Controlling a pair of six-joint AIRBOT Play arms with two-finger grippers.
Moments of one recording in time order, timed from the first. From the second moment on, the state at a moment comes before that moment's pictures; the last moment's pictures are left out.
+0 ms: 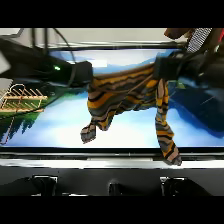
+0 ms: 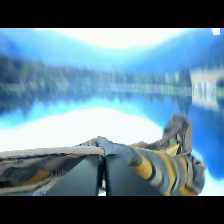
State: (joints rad) left arm -0.71 -1.37 2.12 1.56 -1.54 -2.14; right arm 0.64 -0.99 1.72 -1.97 1.28 2.04
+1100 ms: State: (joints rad) left arm -0.71 -1.28 1.65 1.57 -1.44 -2.21; right arm 0.64 -0.89 1.37 -1.84 1.52 2.08
